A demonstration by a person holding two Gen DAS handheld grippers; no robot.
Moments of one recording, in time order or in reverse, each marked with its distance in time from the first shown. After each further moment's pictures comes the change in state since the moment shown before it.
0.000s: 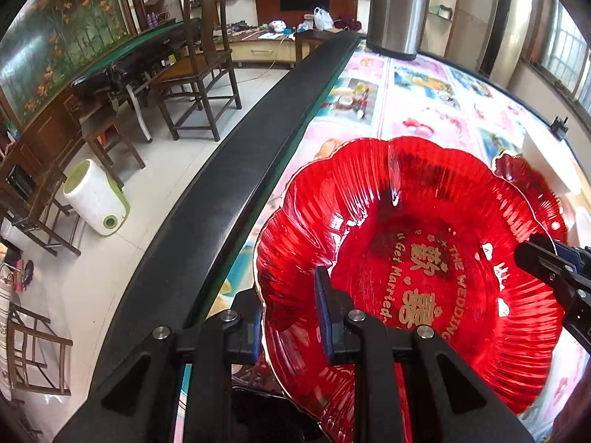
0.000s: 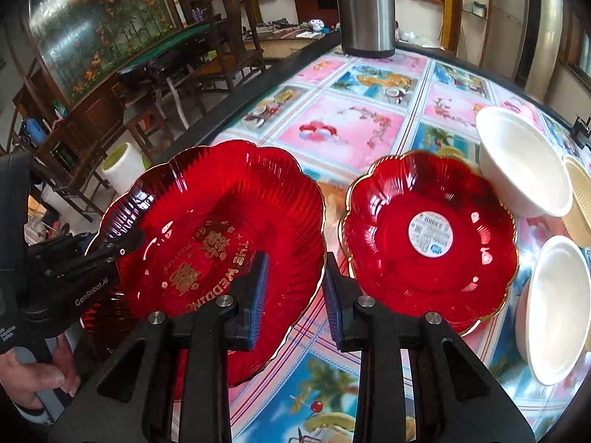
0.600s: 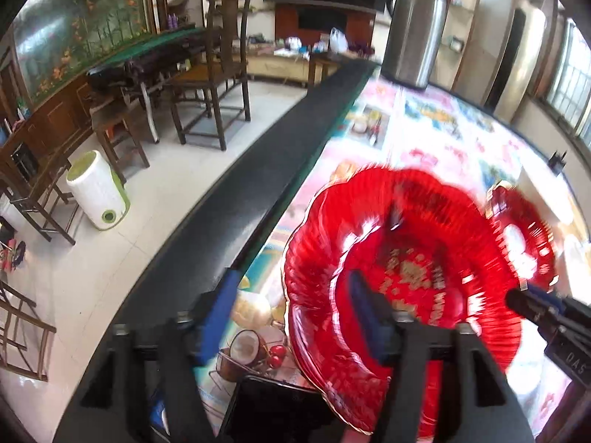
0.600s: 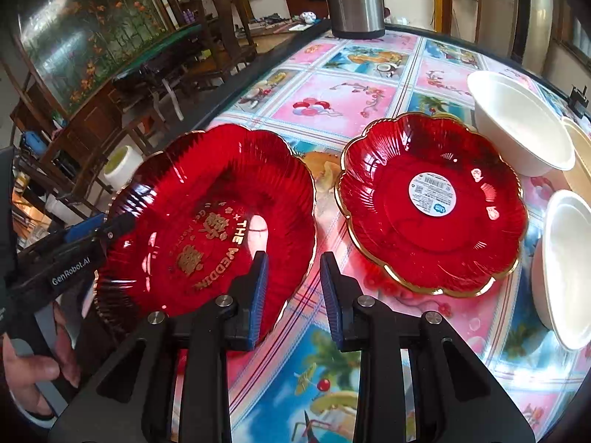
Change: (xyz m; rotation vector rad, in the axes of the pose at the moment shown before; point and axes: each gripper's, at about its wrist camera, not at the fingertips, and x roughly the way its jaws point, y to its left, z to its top) left arm -0.033 0.019 -0.019 -0.098 -0.119 -0.039; right arm -0.006 -0.008 -0.024 0.074 0.003 0.037
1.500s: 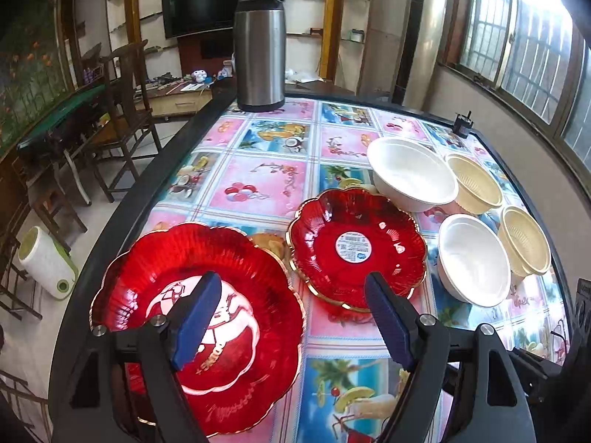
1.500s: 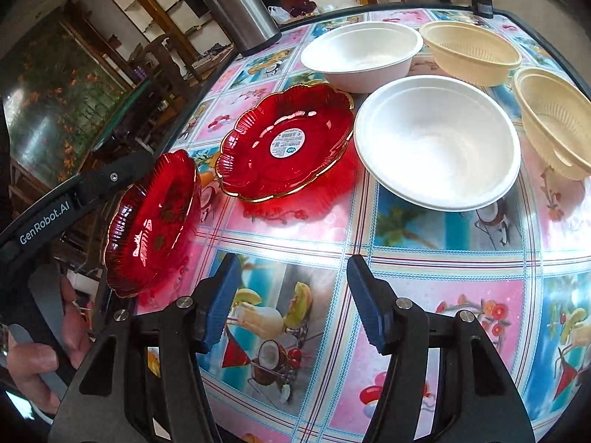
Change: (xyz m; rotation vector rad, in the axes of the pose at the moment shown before) left arm -0.047 -0.165 0.011 0.259 -0.047 -0.208; right arm -0.080 -0.106 -0.065 0.320 -0.048 0.019
